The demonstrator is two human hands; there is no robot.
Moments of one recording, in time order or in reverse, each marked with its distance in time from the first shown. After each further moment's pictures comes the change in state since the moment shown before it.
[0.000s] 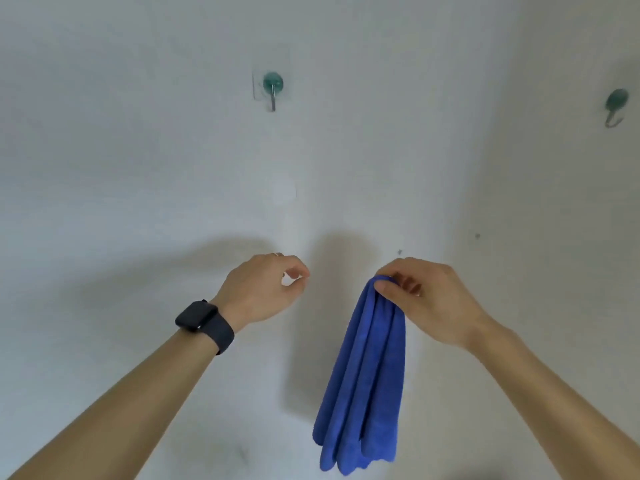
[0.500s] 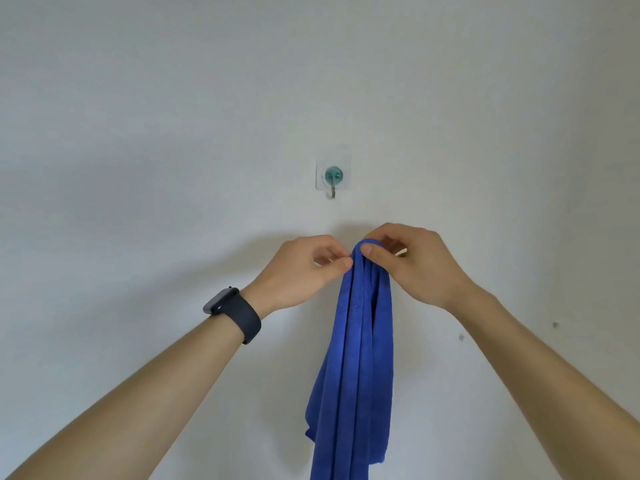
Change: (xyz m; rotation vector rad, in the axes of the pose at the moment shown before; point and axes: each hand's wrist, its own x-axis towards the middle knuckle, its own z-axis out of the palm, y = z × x) left_hand 0.052 0.020 -0.116 -0.318 0.183 0.119; right_hand 0.142 -0.088 -0.018 0.195 0.148 -0.300
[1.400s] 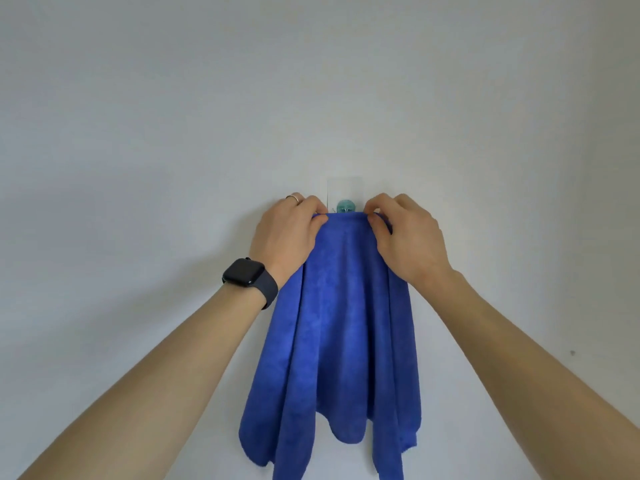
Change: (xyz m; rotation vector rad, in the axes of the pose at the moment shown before) left_hand 0.083 -0.027 -0.059 0.450 0.480 0.251; right_hand 0.089 -0.008 0.021 -0.454 0.408 -0.064
